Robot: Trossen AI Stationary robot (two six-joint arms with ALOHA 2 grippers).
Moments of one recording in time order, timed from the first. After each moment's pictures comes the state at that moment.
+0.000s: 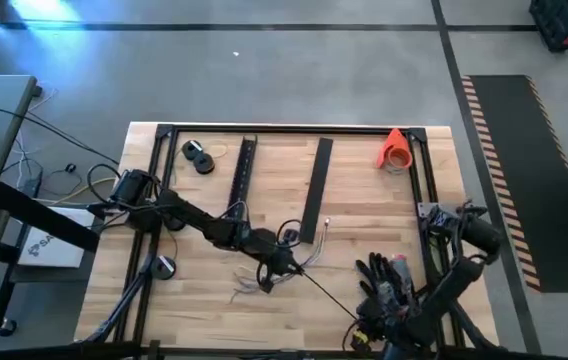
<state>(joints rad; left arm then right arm) -0.27 1.88 0.96 0.45 0.07 0.20 1.08 1.99 1.23 -0.65 0.38 1.87</state>
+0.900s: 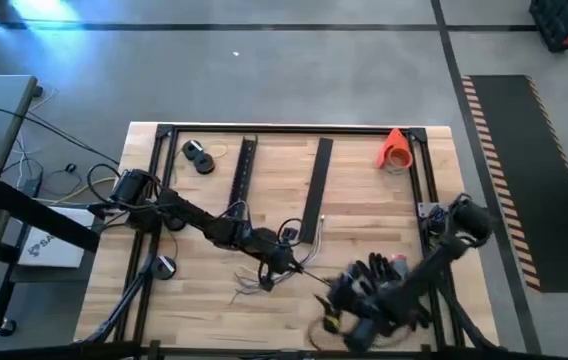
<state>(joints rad) -0.27 1.88 0.96 0.44 0.07 0.17 0.77 1.92 1.27 -0.51 0.89 0.97</state>
